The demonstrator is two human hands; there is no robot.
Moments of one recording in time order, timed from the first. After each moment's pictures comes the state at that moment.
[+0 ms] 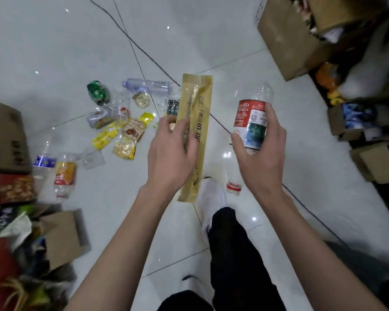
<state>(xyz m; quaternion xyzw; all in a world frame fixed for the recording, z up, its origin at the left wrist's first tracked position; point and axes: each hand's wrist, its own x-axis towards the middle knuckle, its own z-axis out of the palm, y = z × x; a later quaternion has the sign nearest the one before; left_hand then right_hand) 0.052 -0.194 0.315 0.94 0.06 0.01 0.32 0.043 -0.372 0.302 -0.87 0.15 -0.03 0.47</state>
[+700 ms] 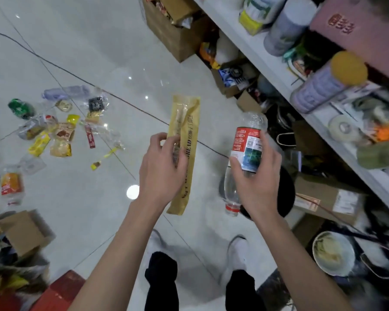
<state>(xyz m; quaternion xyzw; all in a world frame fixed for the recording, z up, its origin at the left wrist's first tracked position) -0.171 -0.432 0.498 0.93 -0.06 -0.09 0.34 -0.255 -0.614 0.506 -0.84 0.32 -0.07 0.43</state>
